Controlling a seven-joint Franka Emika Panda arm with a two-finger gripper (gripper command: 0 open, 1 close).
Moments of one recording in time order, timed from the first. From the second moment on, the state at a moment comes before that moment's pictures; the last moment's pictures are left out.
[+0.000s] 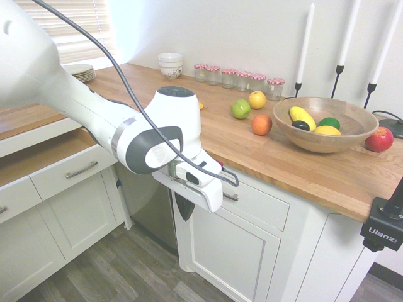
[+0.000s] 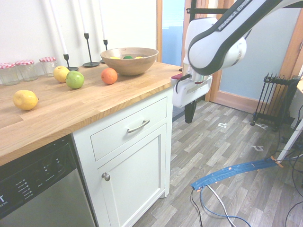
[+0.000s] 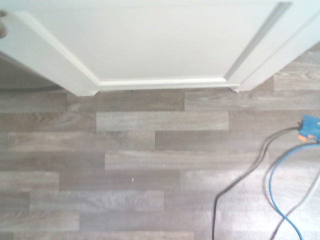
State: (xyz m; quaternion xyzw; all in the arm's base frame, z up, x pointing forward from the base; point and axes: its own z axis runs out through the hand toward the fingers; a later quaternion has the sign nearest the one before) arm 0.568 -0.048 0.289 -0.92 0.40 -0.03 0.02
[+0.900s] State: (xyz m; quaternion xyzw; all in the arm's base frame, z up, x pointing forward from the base) arm 0.418 -0.039 0.349 -0.92 0.39 -0.05 0.02
